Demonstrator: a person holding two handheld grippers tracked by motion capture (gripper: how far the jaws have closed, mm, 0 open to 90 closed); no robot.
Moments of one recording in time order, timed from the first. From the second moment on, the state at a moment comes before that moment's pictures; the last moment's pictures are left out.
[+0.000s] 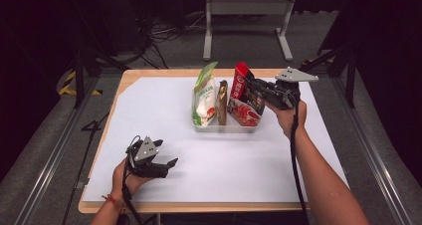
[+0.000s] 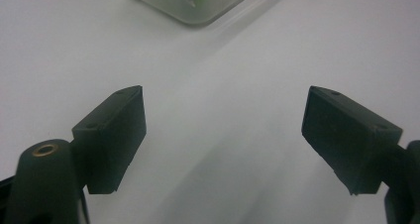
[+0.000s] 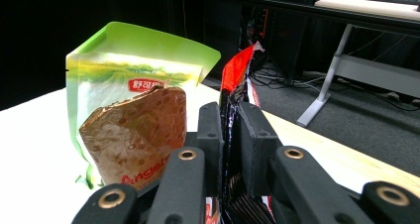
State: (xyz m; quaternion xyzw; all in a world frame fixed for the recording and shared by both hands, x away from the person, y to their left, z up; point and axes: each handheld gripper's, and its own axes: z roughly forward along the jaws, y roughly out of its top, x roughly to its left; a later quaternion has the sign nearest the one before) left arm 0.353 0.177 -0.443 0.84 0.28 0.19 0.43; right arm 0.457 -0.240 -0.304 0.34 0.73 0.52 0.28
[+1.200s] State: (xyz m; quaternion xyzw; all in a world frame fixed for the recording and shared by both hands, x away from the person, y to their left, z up) left arm 0.351 0.179 -0.442 0.84 0.28 0.19 0.43; right arm 0.432 -0.255 -0.299 0.33 0.76 0.48 0.28
